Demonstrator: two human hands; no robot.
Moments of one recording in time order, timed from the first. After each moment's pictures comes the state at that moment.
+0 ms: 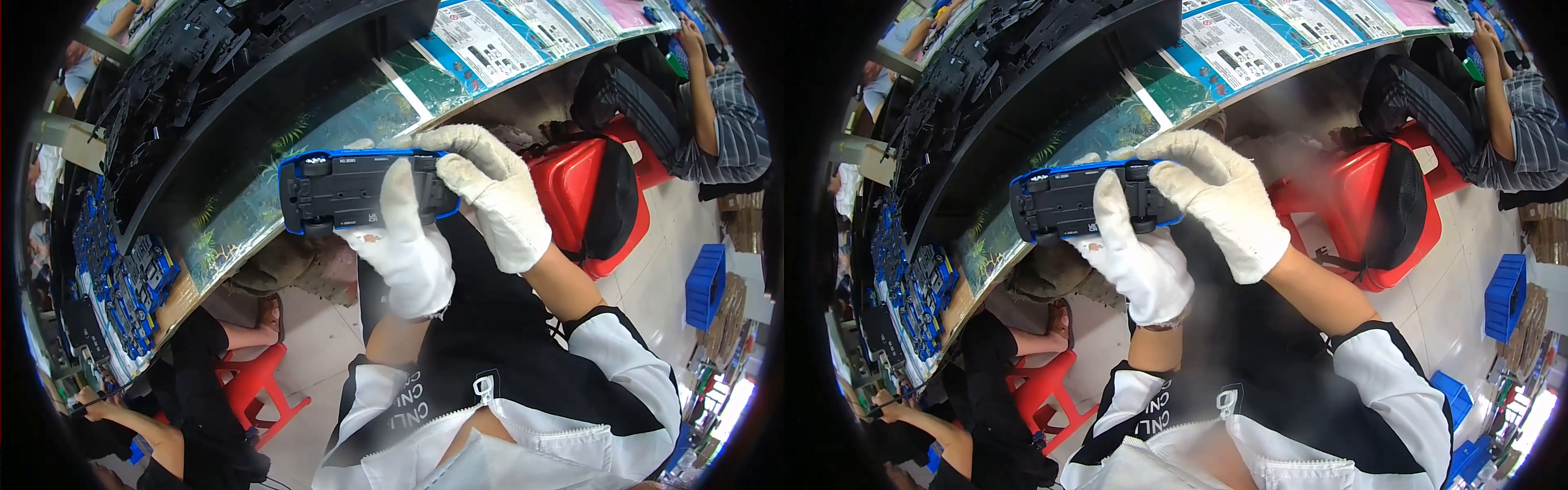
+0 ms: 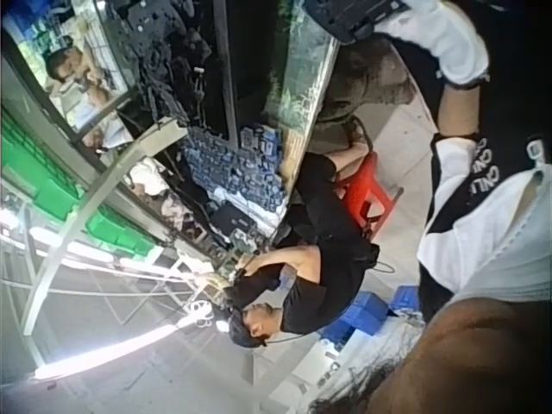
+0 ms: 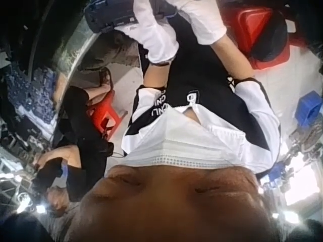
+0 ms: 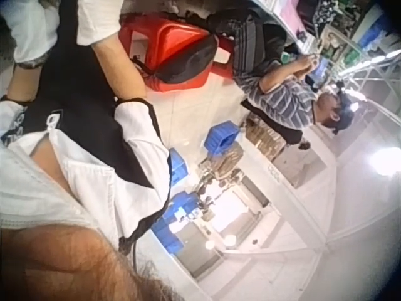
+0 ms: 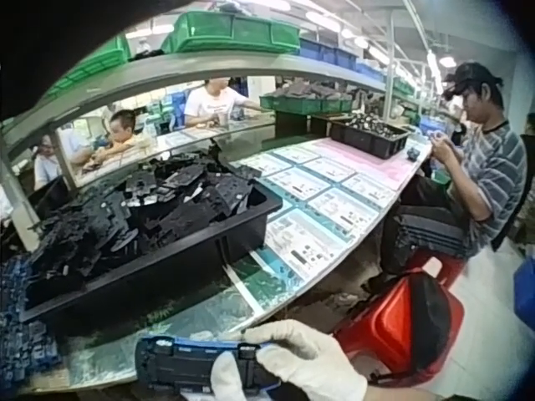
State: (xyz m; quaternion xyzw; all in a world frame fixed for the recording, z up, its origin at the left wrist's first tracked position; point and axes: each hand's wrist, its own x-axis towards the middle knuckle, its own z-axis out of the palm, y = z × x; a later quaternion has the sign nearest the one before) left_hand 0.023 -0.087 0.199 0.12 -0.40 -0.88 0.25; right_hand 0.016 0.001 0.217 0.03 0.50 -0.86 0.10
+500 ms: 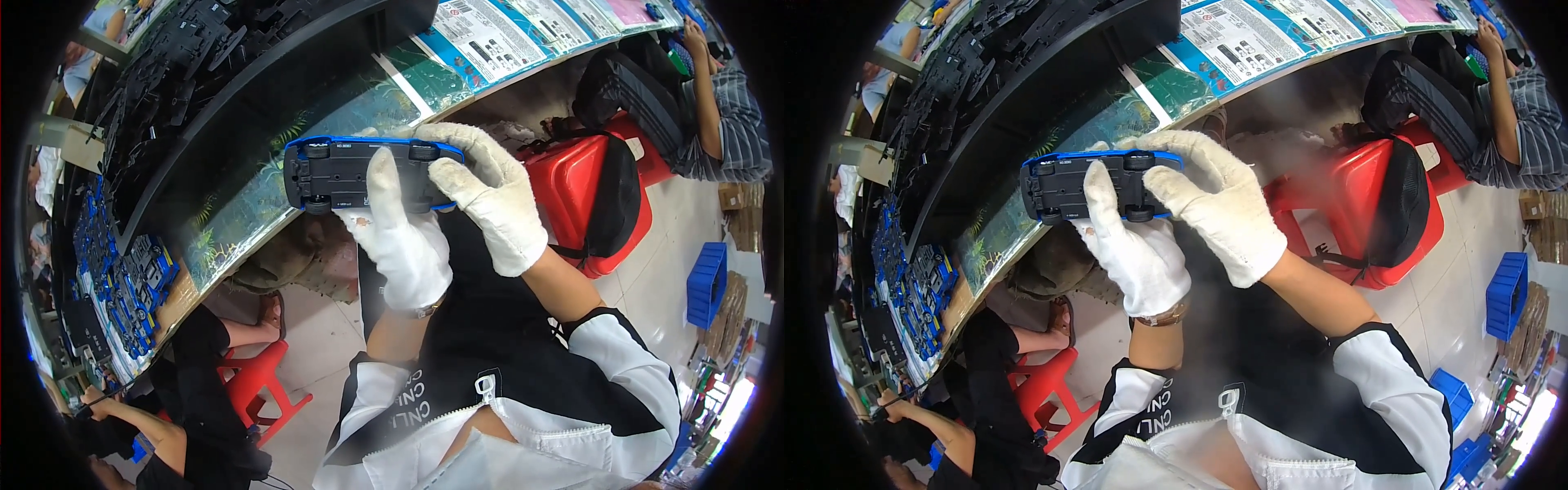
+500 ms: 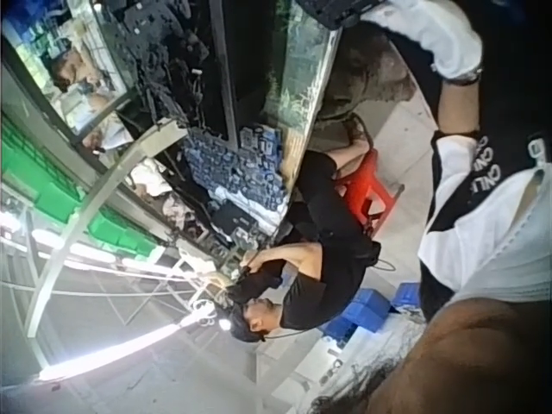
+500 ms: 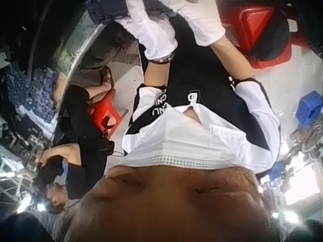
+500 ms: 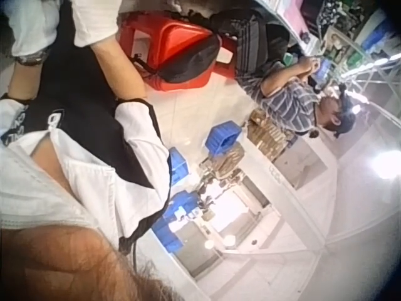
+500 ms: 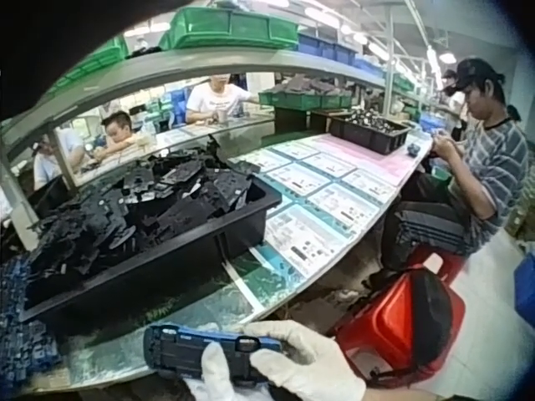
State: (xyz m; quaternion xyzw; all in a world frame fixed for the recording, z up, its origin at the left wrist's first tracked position) left_hand 0.019 -0.094 0.196 0.10 -0.29 -0.93 0.18; right_hand 0.019 -0.003 0.215 0.02 0.53 -0.84 0.08
